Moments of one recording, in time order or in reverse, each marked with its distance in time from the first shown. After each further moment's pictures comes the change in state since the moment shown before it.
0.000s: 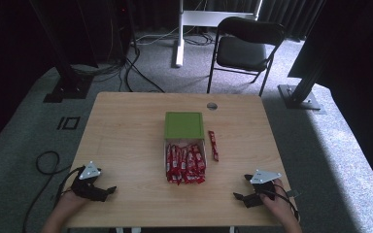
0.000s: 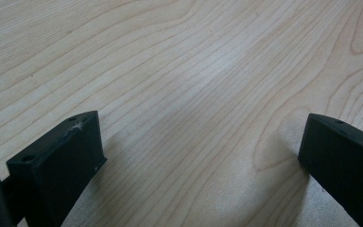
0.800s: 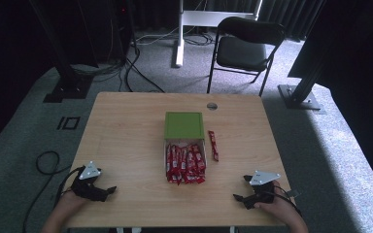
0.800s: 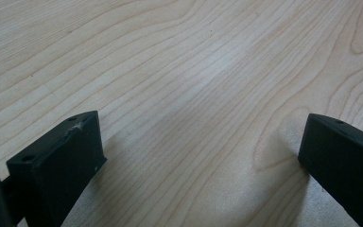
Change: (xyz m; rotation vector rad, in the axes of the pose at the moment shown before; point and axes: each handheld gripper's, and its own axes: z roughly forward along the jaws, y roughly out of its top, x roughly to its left) left arm 0.000 0.000 0.000 0.000 0.000 0.000; right arm 0.001 0.000 0.000 0.003 0.026 -0.025
